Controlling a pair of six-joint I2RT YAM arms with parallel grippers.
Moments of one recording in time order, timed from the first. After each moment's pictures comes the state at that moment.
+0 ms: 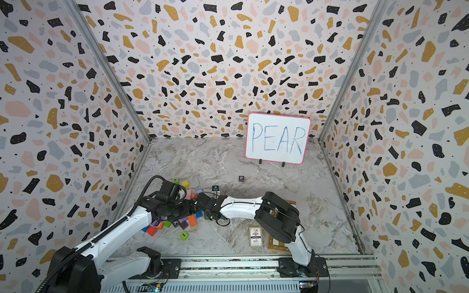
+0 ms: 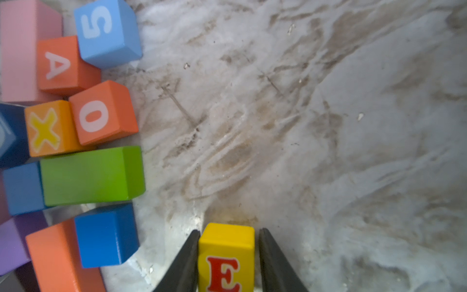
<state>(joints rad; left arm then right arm) -0.35 1.10 0.65 -0.69 0.23 -0.61 1.15 2.02 1.36 -0.50 0.26 0.96</state>
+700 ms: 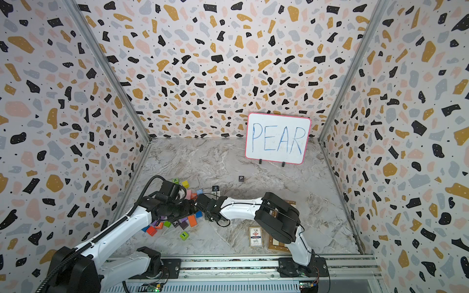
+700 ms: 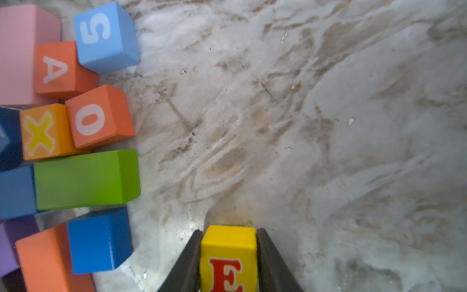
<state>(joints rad) -0.35 1.10 0.65 -0.69 0.23 -0.61 1.15 2.02 1.34 -0.48 0.30 0.95</state>
